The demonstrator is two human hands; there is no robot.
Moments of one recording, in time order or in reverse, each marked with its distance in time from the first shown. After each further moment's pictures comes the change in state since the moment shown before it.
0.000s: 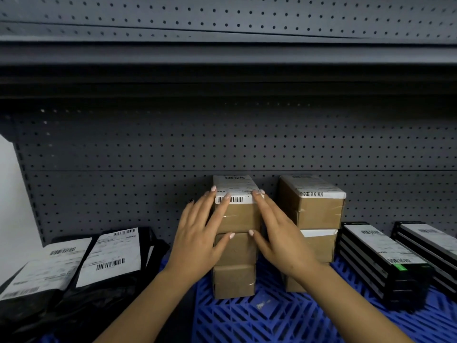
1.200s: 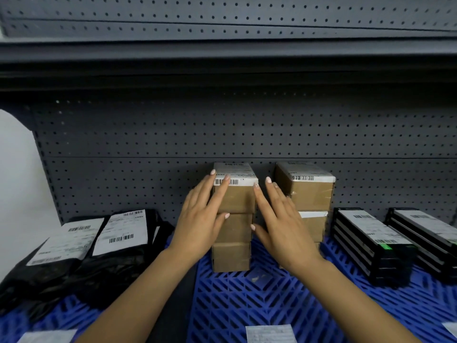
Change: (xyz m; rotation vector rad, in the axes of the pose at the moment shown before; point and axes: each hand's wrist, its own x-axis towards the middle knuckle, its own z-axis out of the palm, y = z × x) left_hand -0.003 0.025 -0.025 -0.066 -0.052 -0.065; right_hand -0.032 -0.016 -0.017 -0.220 -0.002 0.046
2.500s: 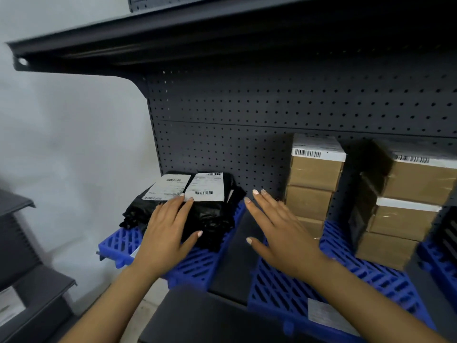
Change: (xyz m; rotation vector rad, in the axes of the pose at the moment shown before) left_hand -0.168 -0.082 -0.105 0.404 -0.266 -0.362; right_hand -0.009 -0.099 0.047 0.270 -0.296 -0.394
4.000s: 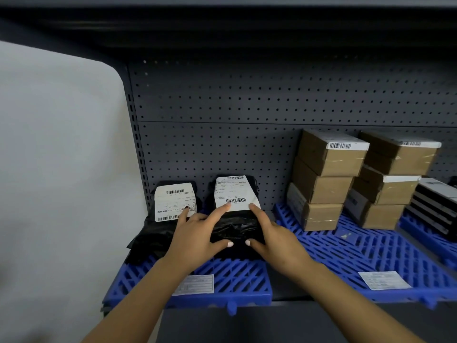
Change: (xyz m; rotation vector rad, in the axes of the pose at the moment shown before) left_hand 0.049 -0.088 0.039 -0.359 -0.203 0.272; right_hand 0.079 -0.114 0.060 0.120 -0.037 0.581
